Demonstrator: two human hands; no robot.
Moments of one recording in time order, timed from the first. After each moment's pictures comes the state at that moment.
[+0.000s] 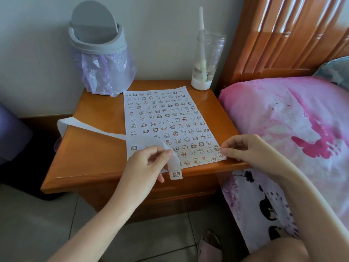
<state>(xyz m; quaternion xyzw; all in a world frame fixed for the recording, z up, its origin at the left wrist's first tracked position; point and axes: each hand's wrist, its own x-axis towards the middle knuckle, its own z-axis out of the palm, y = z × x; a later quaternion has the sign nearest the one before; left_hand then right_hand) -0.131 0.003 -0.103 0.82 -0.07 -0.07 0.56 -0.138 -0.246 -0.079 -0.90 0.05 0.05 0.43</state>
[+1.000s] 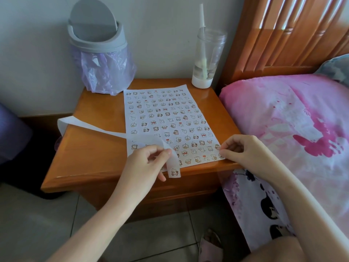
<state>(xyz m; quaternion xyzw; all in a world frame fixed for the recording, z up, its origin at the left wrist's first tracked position) -0.128 0.003 -0.105 0.83 -0.05 -0.07 0.54 -0.140 -0.237 -0.089 -0.93 0.04 -0.01 0.36</state>
